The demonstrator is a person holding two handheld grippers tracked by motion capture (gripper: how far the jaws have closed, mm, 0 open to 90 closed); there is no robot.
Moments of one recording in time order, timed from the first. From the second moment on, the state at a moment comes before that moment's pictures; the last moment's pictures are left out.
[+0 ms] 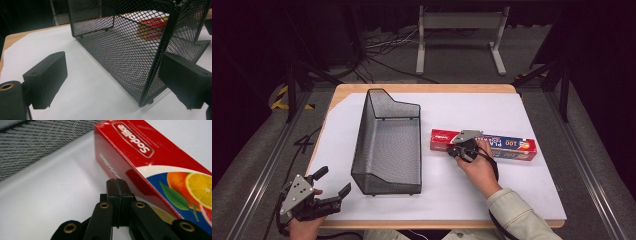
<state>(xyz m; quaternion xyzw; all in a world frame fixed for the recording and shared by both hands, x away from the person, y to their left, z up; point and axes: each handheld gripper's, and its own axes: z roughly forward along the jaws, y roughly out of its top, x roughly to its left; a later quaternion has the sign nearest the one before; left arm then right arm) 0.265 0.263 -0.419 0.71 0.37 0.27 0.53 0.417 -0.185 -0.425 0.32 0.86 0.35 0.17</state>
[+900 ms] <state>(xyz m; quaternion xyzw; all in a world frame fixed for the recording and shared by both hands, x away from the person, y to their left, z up) 0.266 0.262 -0.420 0.71 0.38 0.27 0.52 0.429 -0.287 -0.342 0.39 0.81 0.39 0.19</state>
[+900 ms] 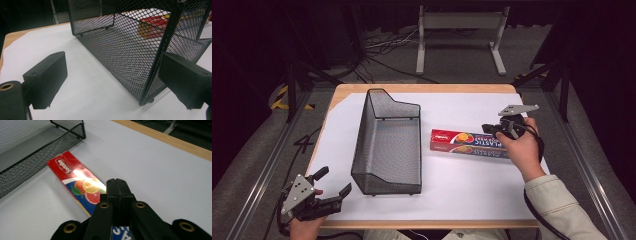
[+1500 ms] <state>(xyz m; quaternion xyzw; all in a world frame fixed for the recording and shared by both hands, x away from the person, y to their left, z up) 0.268 0.261 -0.421 0.71 0.38 0.27 0.52 0.457 -0.350 -0.335 0.46 0.79 0.34 0.23</state>
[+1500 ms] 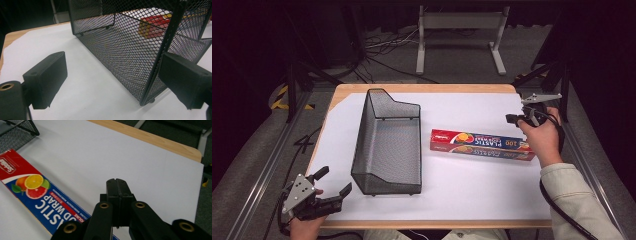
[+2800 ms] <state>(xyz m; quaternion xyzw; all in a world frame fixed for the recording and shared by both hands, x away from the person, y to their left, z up) 0.268 0.258 -0.422 0.72 0.38 0.27 0.51 0.430 -0.384 -0.389 0.51 0.82 0.24 0.12</state>
